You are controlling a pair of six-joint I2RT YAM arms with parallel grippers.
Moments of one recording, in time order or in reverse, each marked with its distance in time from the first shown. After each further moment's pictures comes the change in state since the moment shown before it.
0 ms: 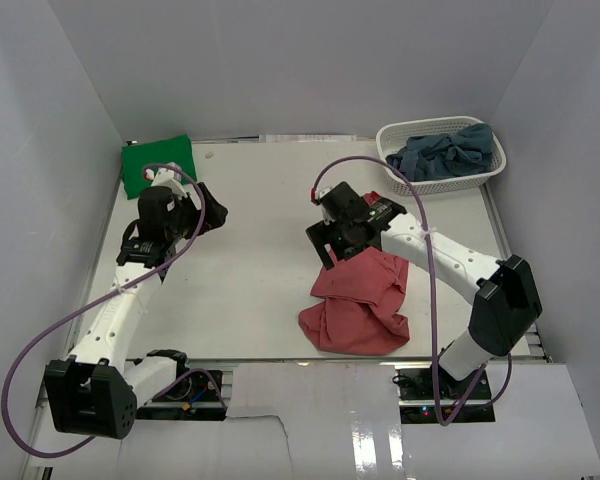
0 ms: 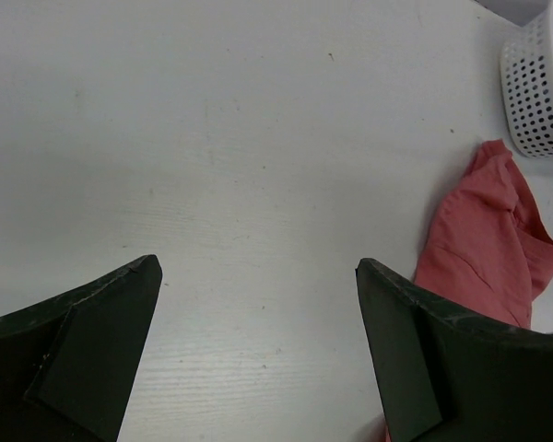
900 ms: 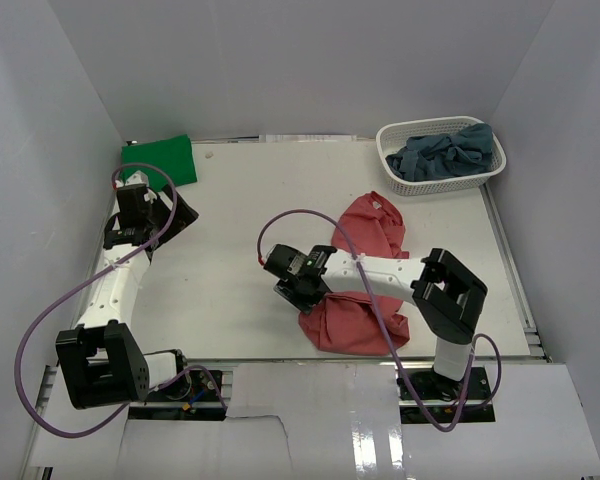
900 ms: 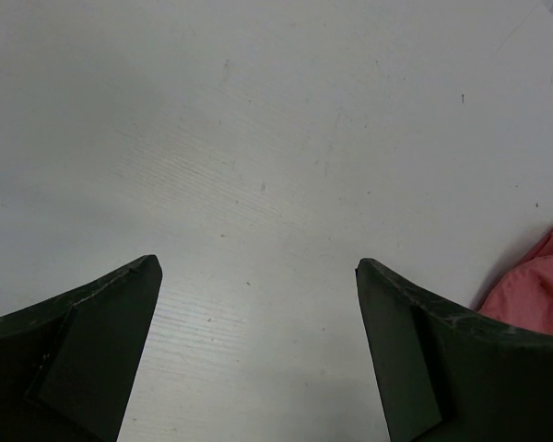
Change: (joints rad) left arm 0.243 0.167 0.047 -0.099 0.014 -0.080; right arm 0.361 0.237 -0.068 0.067 0.195 -0.067
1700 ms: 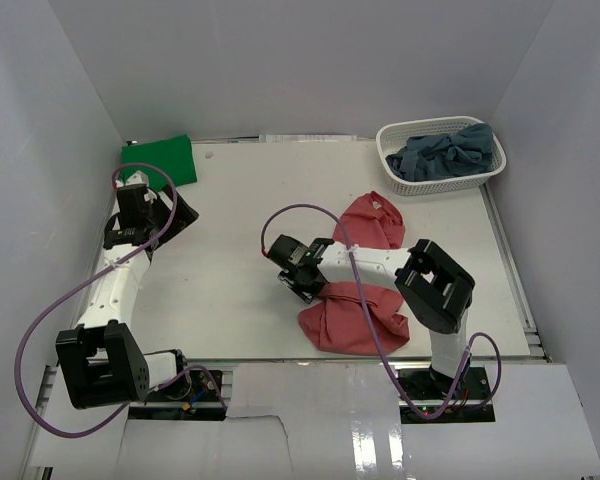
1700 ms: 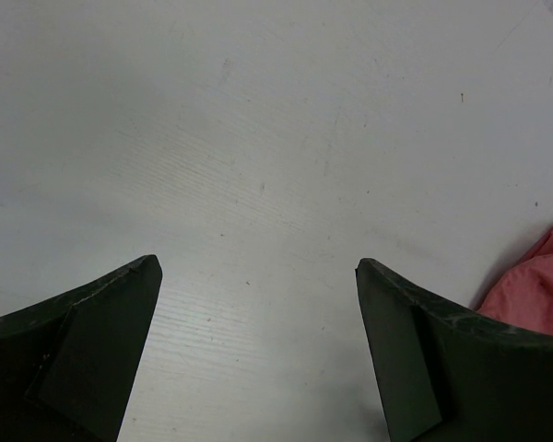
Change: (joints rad) left arm 0.000 0.000 0.000 0.000 0.003 0.001; right arm -0.078 0.089 0.017 0.083 -0.019 -0.027
